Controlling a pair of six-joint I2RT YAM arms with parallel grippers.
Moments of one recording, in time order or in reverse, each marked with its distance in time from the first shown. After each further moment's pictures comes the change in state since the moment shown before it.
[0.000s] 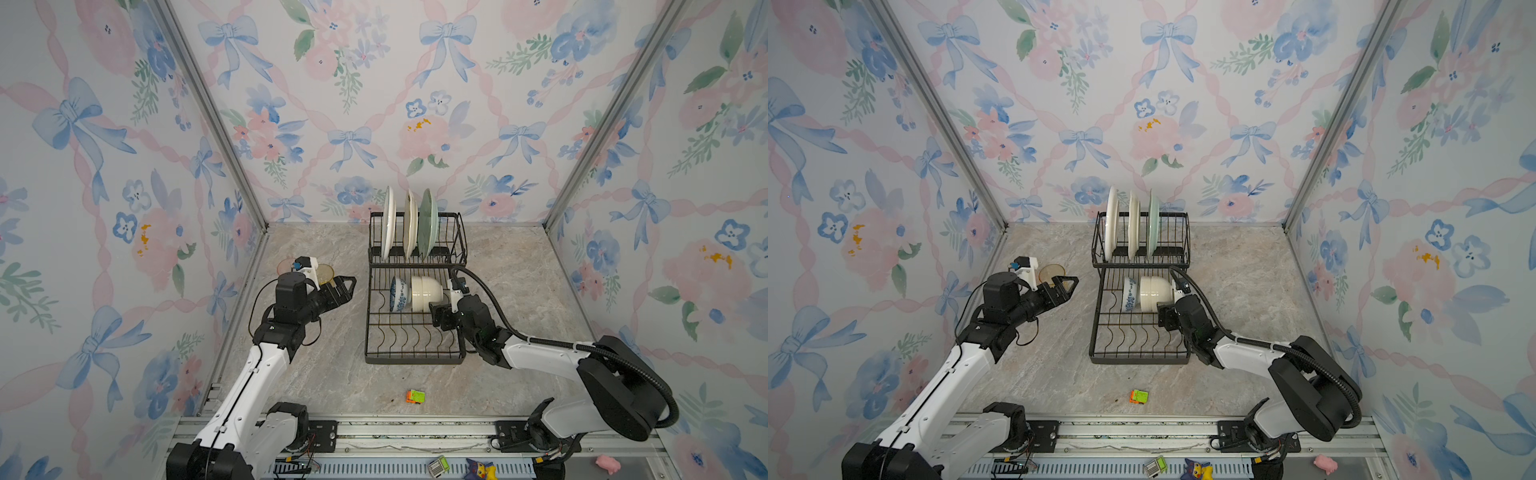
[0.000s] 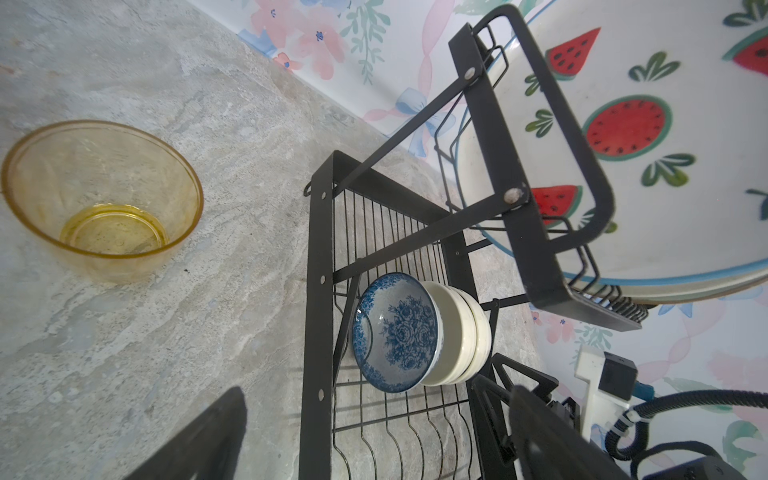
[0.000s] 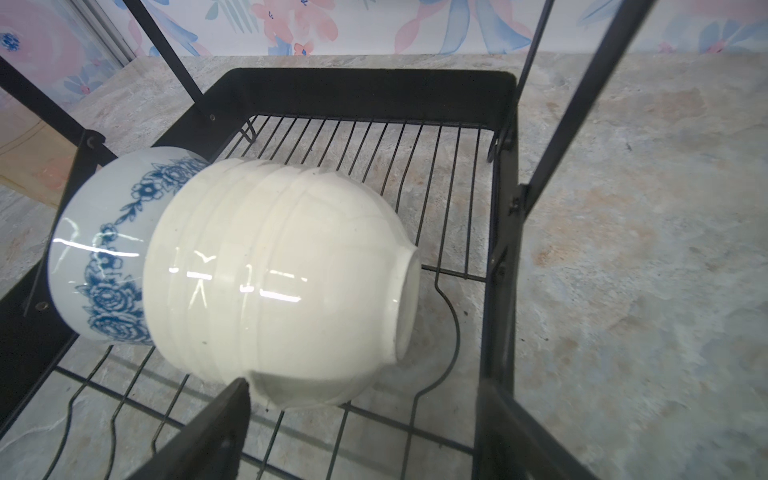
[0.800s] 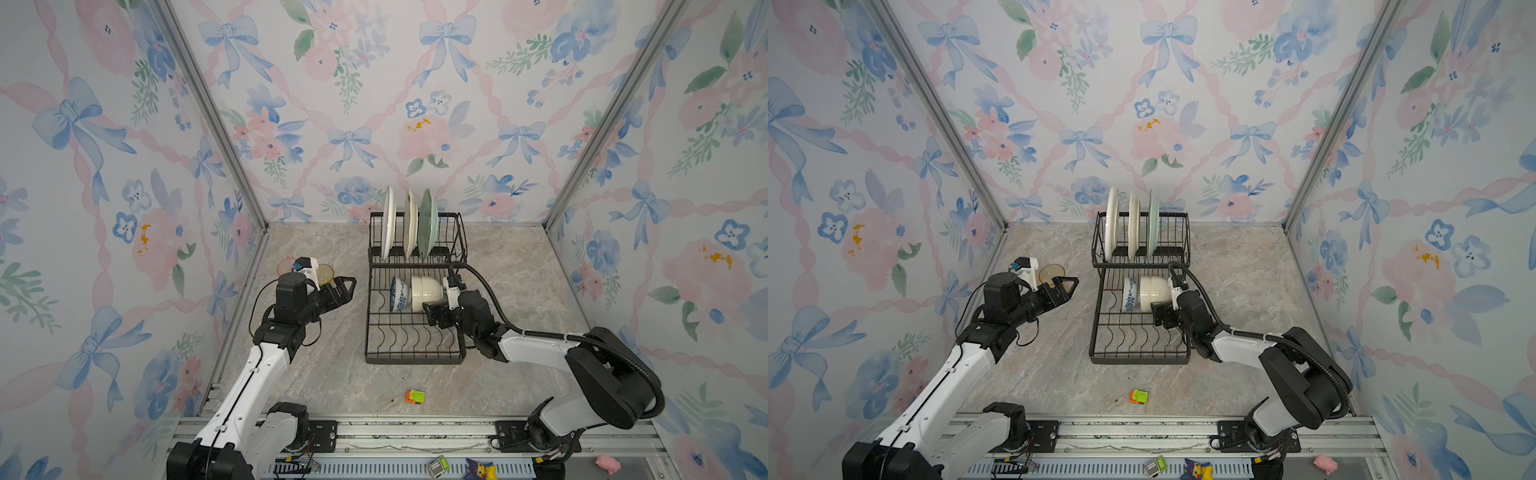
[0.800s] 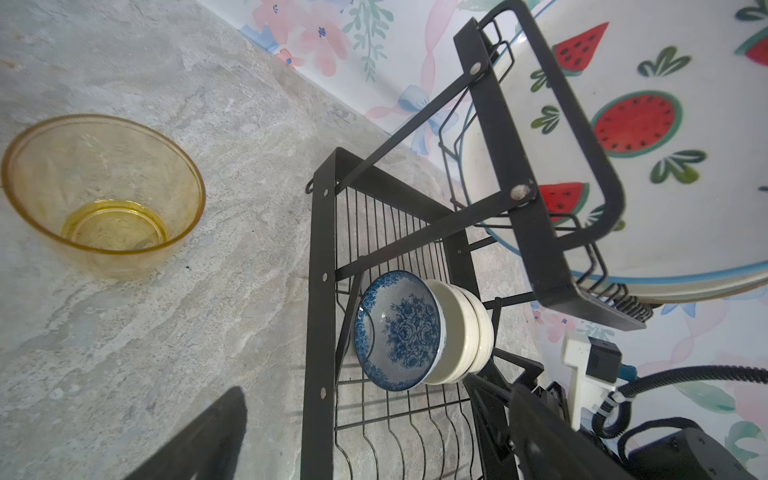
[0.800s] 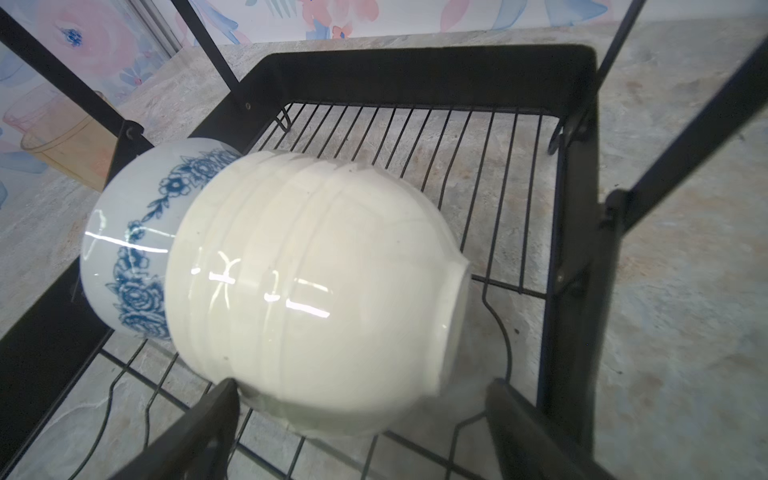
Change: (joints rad) left arm 0.000 0.004 -0.003 0.000 0.000 0.000; right arm -0.050 0.076 0.033 0.046 -0.166 -0.011
